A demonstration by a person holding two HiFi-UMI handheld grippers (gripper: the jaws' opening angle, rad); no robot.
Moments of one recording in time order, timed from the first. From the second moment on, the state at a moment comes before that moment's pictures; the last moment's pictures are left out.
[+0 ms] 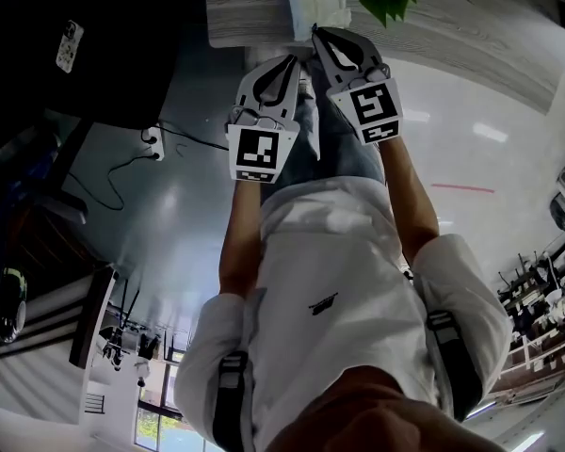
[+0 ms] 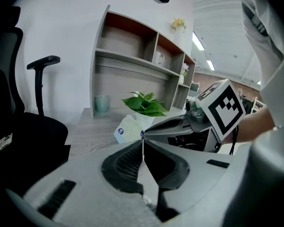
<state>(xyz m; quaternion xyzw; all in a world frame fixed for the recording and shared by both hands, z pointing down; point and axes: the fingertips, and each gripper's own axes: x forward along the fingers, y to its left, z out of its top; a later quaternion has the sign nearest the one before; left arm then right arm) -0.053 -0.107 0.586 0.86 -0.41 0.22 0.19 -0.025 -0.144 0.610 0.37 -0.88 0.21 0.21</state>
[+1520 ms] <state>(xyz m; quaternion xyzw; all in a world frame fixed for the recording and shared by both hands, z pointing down) -0.046 -0.096 0.465 0.89 -0.41 0.16 0.10 -0.007 -0.122 0.448 0.39 -0.90 0.09 0.15</state>
